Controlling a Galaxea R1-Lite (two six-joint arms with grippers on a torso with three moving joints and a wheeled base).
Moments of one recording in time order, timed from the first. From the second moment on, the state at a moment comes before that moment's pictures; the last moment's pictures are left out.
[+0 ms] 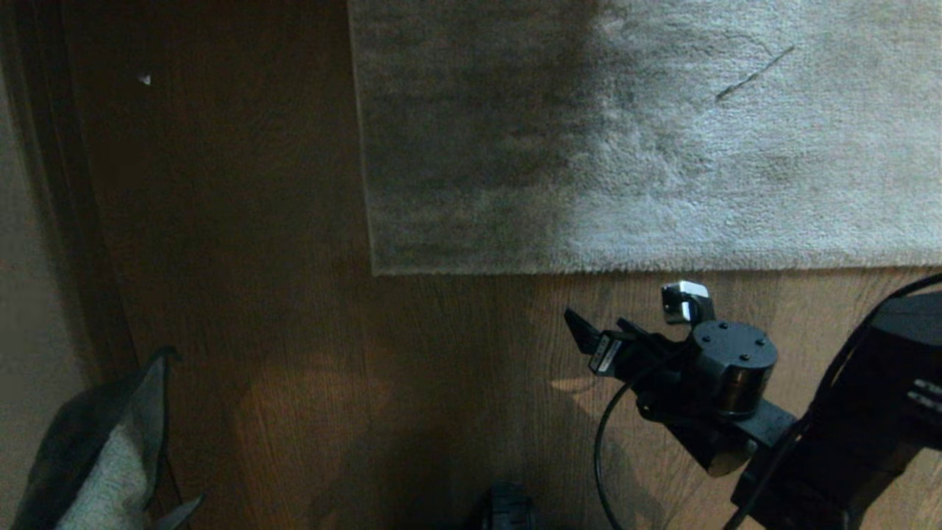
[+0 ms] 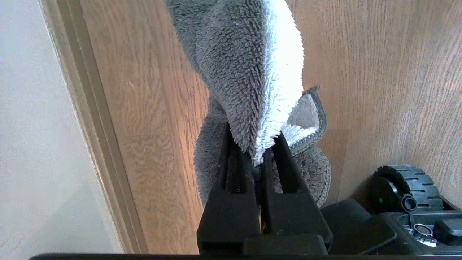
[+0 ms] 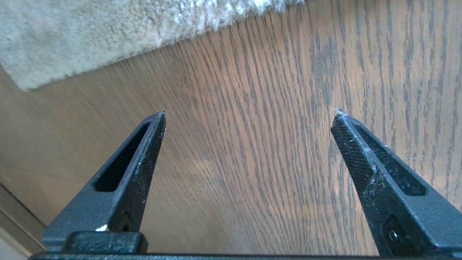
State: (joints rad) left arm 0.00 0.00 0.00 0.00 -0.02 0.02; right arm 0.60 2.05 -0.48 -1.52 -0.29 0.41
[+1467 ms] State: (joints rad) left arm 0.00 0.00 0.00 0.00 -0.02 0.02; right arm 0.53 2.12 -0.71 -1.52 -0.32 0.39
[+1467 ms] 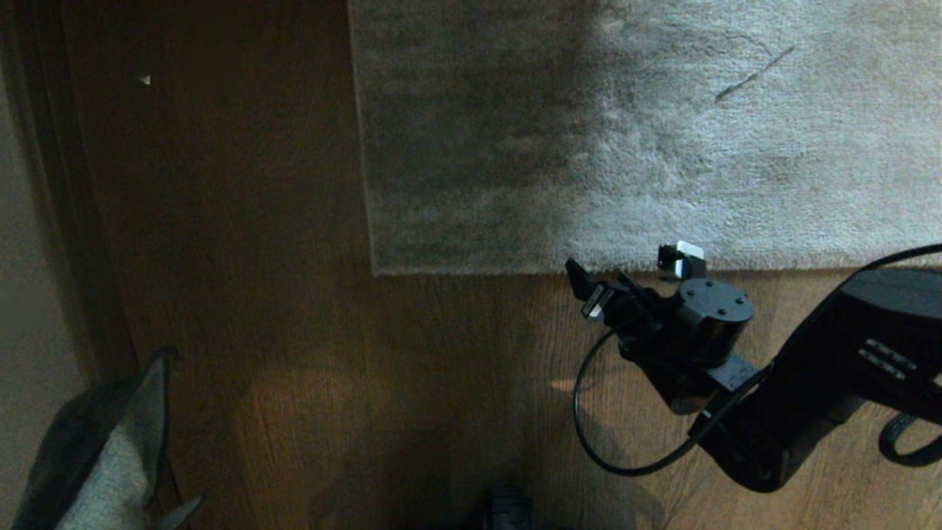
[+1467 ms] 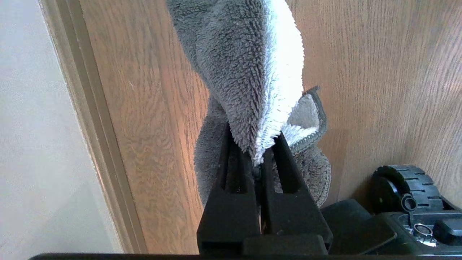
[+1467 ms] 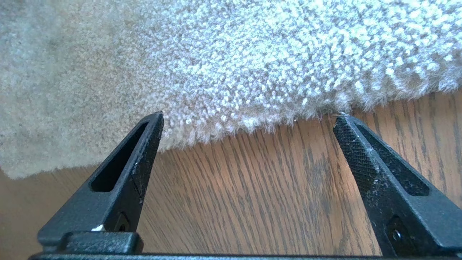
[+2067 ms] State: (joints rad) left arm 0.00 0.00 0.00 0.00 -0.02 0.02; right arm 0.54 2.18 -0.82 -1.52 -0.32 0.40
